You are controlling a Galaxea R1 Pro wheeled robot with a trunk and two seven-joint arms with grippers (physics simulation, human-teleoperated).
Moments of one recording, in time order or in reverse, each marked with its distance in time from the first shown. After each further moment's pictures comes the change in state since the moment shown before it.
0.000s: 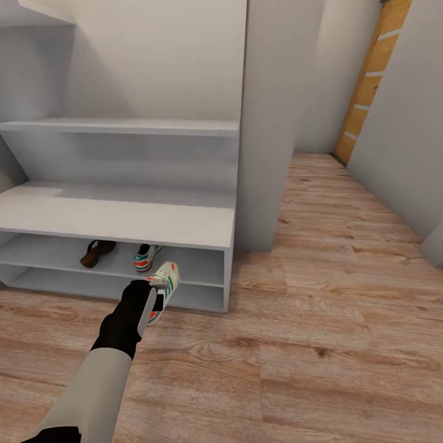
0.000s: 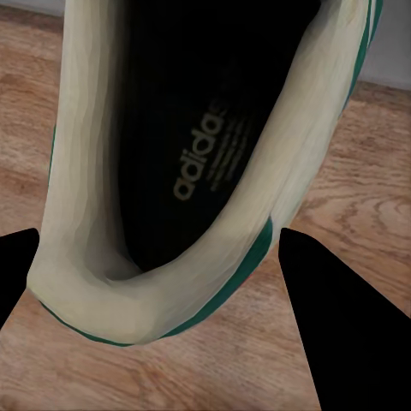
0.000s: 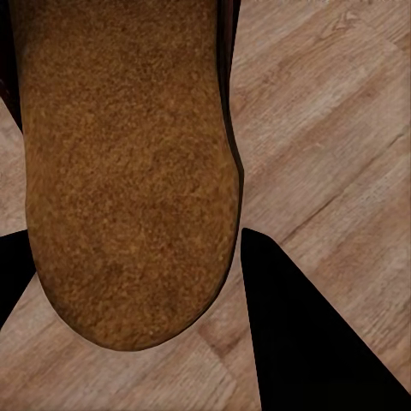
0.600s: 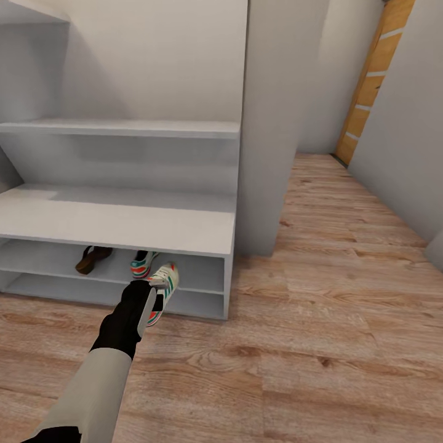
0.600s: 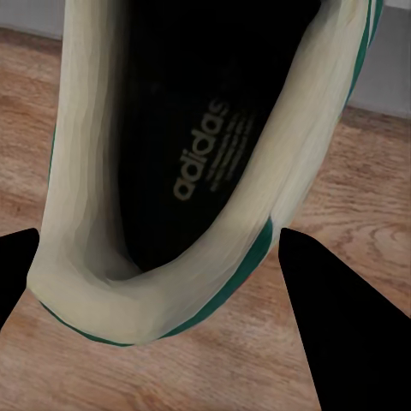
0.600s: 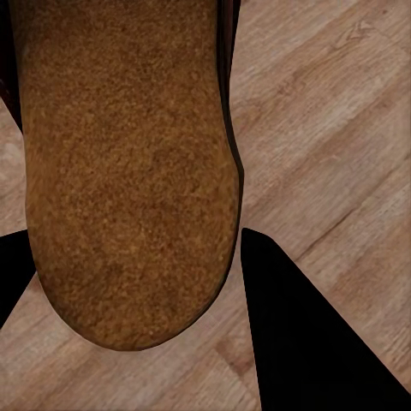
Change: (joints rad) left arm 0.000 0.000 0.004 0.001 0.000 -0.002 0.000; right arm 0.000 -0.001 0.000 0.000 0.000 0.000 0.000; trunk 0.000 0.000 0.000
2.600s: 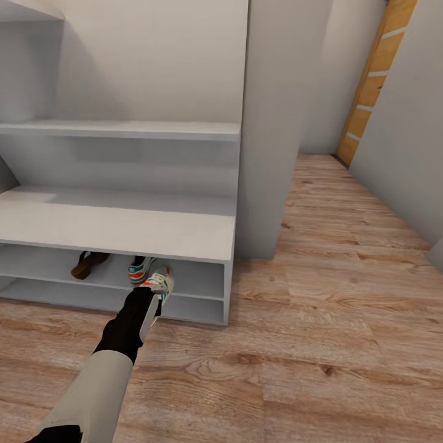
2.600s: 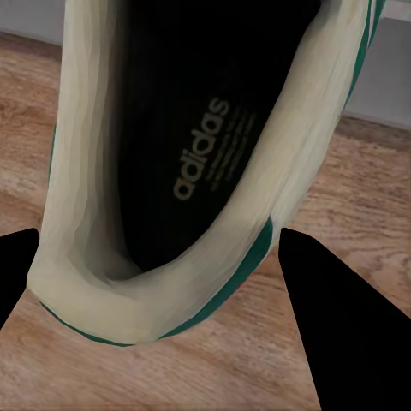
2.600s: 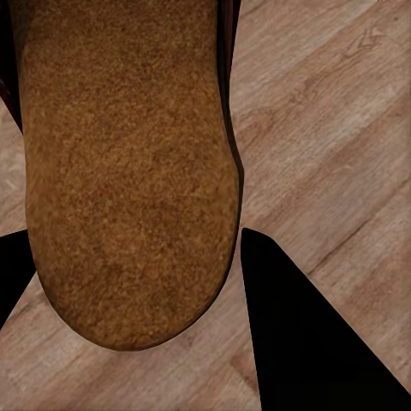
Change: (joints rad) left arm 0.006 0.000 0.001 0.078 0.003 -0.089 0.076; right arm 0.000 0.000 0.000 0.000 0.000 0.000 0.000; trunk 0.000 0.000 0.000
